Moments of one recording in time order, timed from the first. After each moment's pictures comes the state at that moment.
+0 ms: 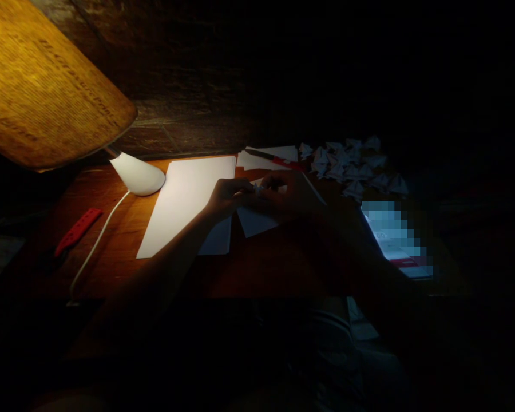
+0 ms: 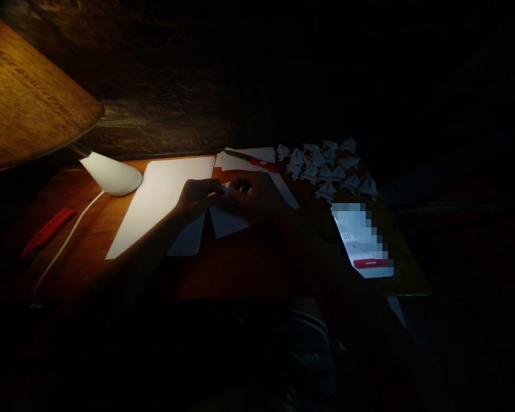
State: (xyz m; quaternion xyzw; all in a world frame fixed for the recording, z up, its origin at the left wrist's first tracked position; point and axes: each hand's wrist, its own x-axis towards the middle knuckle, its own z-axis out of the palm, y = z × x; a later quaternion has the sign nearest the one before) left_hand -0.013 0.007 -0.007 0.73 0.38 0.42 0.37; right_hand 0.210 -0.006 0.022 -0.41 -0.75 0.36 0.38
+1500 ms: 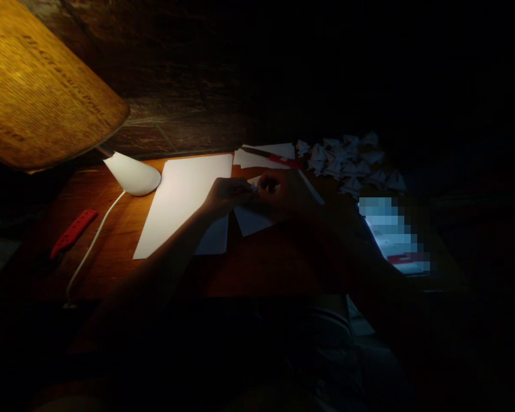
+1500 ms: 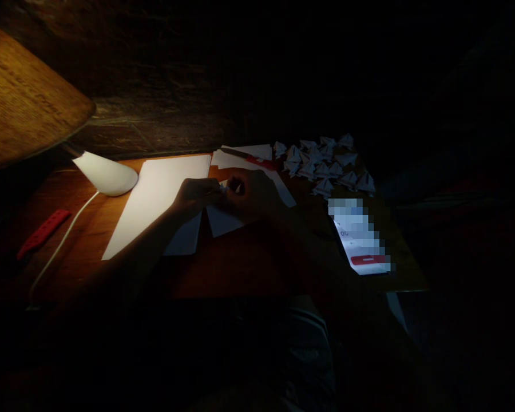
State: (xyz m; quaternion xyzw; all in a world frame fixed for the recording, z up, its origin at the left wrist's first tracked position) left_hand -0.009 0.001 0.007 0.73 0.38 0.40 0.40; right_hand 0.208 -0.004 0.014 -0.42 -0.77 0.31 0.37
